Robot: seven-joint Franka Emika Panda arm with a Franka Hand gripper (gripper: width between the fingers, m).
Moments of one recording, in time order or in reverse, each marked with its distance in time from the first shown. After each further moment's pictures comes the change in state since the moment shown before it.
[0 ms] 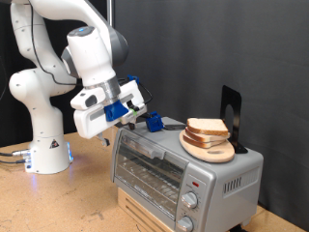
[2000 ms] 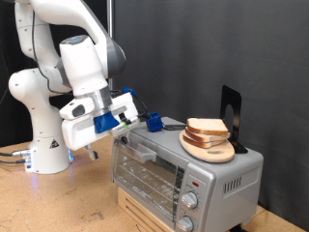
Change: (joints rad) arm -0.057 0.097 -0.035 0.030 -0.028 0.110 0.008
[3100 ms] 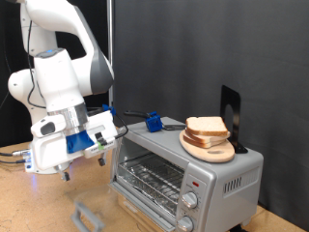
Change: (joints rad) arm -0.051 0.146 -0.090 0.070 0.055 0.069 -0.139
